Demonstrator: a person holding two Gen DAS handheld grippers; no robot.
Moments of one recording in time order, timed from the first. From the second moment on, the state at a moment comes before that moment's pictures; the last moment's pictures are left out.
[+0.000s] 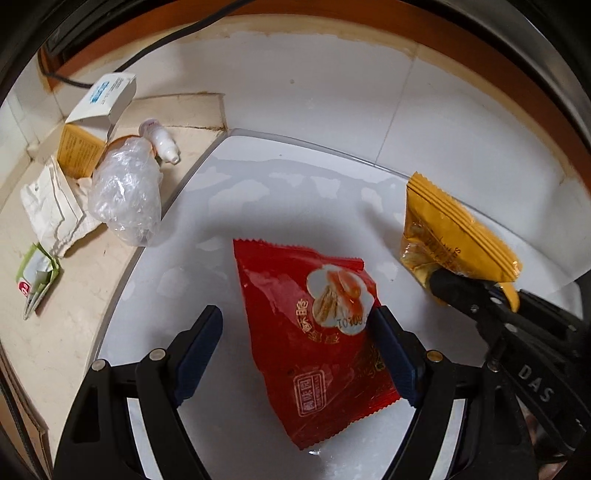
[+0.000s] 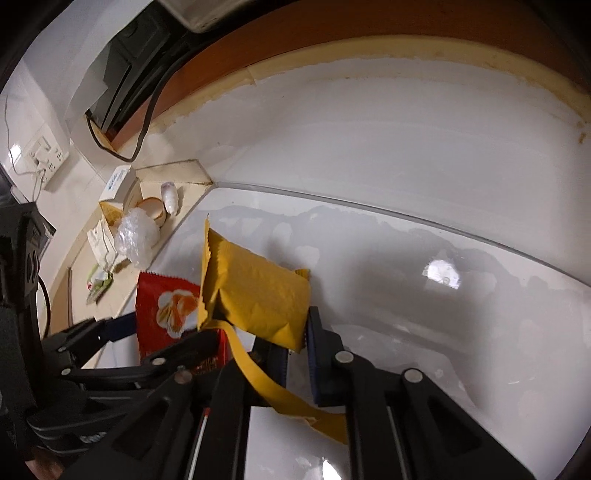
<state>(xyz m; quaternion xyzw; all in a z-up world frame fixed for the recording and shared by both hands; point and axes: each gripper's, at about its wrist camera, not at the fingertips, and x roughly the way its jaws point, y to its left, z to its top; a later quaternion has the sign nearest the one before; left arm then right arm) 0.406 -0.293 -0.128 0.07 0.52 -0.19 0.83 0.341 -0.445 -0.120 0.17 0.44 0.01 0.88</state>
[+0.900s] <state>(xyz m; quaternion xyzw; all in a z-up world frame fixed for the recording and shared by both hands) 0.206 -0.121 -0.053 0.02 0.41 -0.20 0.89 0.162 -0.292 -0.061 0.14 0.39 0.14 0.90</state>
